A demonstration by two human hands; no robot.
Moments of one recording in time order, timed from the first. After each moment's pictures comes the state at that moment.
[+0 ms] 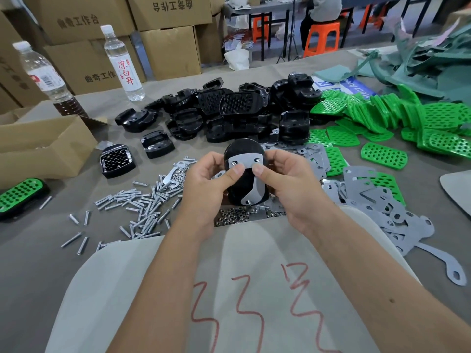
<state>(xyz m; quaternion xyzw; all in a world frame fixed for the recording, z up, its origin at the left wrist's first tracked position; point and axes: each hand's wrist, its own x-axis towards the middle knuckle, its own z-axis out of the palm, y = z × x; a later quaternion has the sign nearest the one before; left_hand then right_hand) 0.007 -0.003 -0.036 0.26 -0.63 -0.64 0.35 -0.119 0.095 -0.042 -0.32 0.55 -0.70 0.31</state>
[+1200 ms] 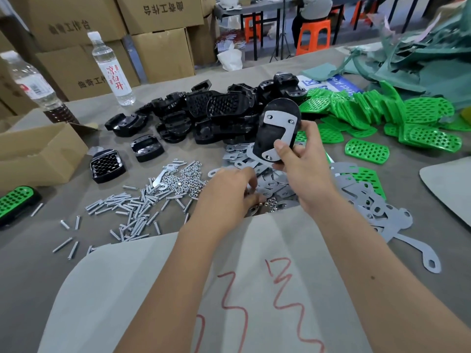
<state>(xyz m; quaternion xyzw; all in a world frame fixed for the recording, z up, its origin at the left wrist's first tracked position) -0.025 0.015 -0.035 0.25 -0.94 -0.17 0.13 -0.164 0.105 -0.039 -0.30 0.61 -0.72 0.16</state>
